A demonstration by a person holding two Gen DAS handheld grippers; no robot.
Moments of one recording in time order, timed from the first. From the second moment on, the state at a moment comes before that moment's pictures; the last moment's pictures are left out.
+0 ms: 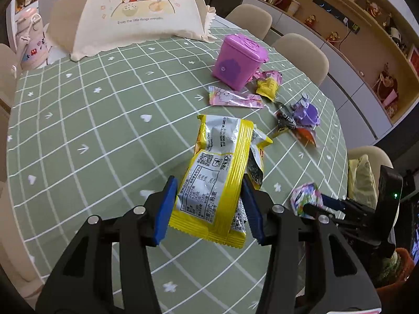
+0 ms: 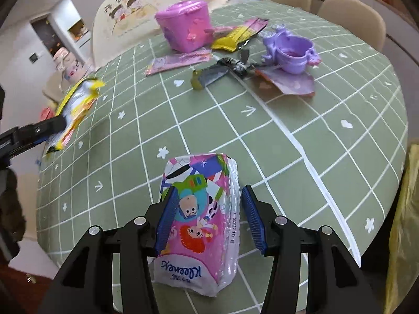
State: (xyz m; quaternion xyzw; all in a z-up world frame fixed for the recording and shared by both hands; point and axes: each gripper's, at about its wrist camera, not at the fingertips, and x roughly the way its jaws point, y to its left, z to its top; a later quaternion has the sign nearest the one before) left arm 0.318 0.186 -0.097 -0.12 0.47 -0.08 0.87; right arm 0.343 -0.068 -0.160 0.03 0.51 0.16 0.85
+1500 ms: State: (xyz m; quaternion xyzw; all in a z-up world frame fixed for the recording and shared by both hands) left arm 0.339 -0.042 -0.009 -0.02 0.38 -0.26 0.89; right arm 0.266 -0.266 -0.006 0.06 0.33 -0.02 0.94
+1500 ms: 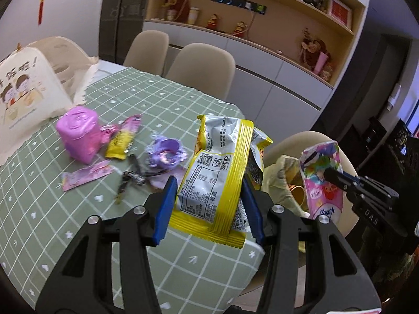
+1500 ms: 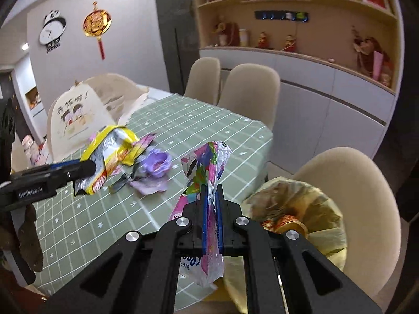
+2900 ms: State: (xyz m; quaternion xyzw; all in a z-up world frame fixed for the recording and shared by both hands) left arm 0.356 -0.207 -0.065 -0.02 0.44 -0.32 0.84; right arm 0.267 -0.413 -0.089 0.13 0.39 -0.05 0.91
